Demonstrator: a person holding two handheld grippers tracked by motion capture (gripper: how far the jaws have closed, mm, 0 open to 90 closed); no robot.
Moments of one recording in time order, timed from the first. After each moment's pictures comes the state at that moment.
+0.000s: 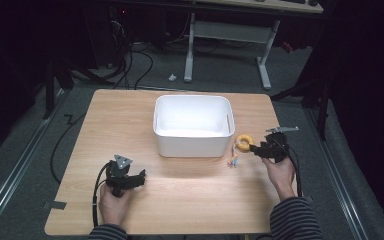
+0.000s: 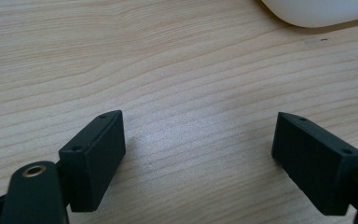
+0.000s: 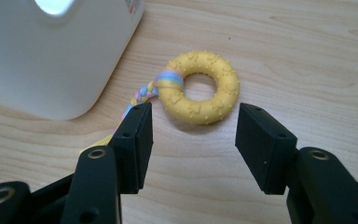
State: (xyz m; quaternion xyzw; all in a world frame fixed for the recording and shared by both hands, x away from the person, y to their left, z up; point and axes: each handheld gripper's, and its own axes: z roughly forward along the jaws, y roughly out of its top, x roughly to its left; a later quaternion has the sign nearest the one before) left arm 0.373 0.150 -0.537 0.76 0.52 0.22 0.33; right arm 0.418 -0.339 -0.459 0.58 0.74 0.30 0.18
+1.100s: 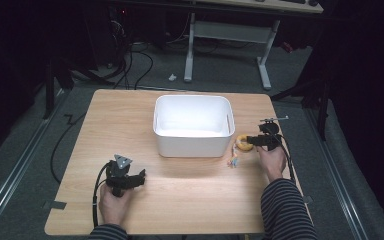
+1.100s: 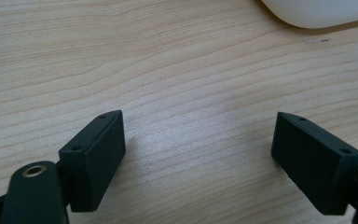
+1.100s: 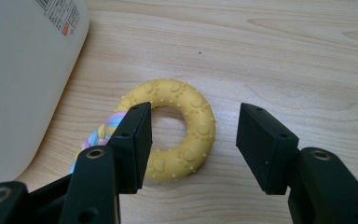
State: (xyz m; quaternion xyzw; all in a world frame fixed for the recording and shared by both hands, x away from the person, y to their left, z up) left arm 0.373 0.150 -0.537 0.76 0.52 0.22 0.33; right arm 0.472 -0.338 -0.479 0.63 0.71 0.26 0.18
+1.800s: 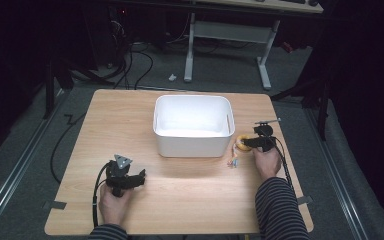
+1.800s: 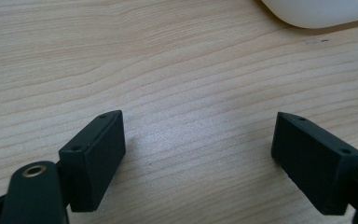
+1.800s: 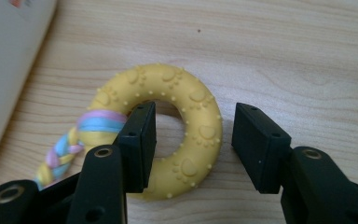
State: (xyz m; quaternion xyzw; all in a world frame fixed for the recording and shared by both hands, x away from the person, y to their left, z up) left arm 0.373 0.150 -0.537 0.76 0.52 0.22 0.33; right arm 0.486 -0.333 -0.507 0.65 0.71 0.23 0.17
